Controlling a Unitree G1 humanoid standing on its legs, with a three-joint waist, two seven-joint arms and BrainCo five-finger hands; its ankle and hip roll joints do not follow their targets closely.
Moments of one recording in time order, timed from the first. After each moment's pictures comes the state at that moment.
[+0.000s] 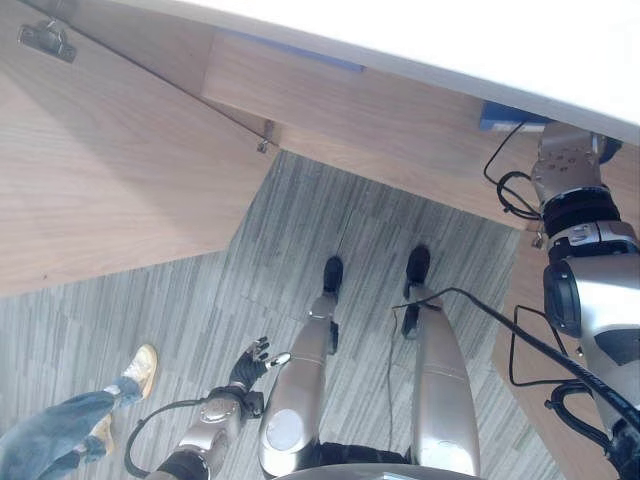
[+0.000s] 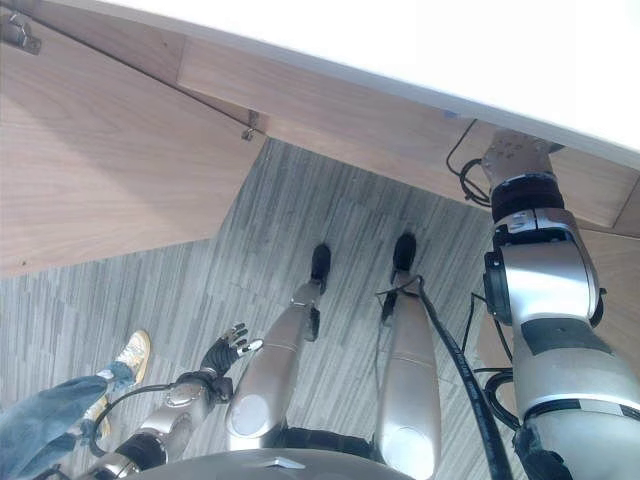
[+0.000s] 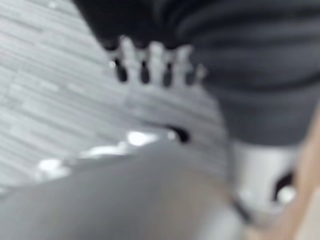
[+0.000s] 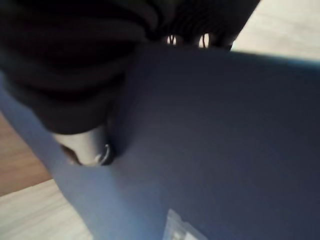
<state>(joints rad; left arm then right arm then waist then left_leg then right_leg) -0.03 0.29 -0.47 0.76 -0.62 -0.16 -0.20 -1.27 -0.52 0.11 1.11 1.31 -0.32 -0.70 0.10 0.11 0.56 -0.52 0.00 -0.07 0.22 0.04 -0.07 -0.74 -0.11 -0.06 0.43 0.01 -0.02</state>
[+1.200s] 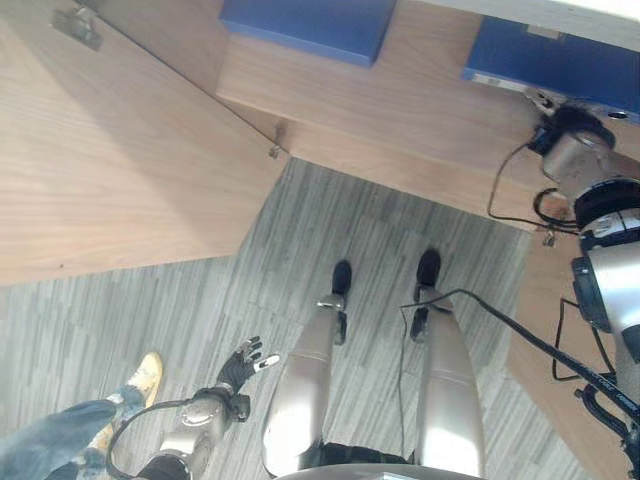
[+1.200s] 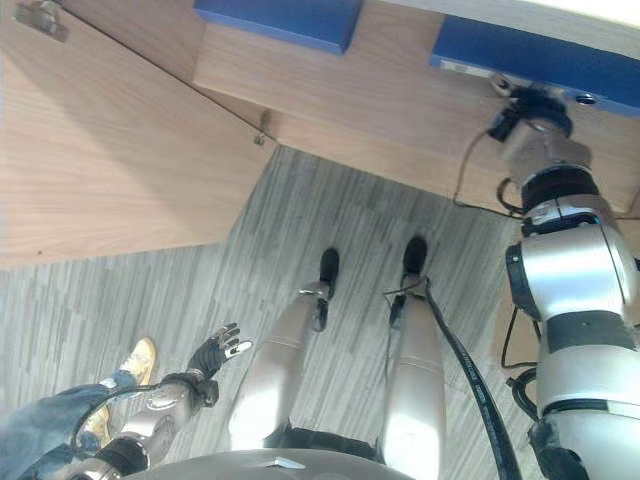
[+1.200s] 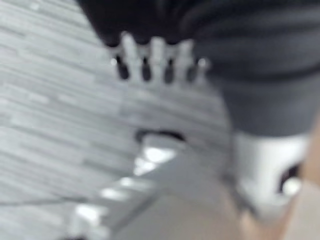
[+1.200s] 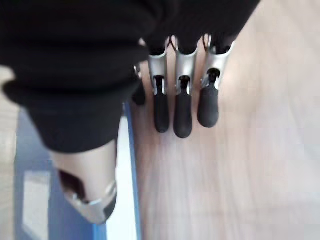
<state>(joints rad) 0.01 0.38 -0.45 0.70 -0.65 -0.15 -0.26 -1.34 -0.64 0.34 1.27 0.88 0.25 -0.26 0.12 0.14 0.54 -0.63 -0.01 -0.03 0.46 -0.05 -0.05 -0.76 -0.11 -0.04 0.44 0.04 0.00</state>
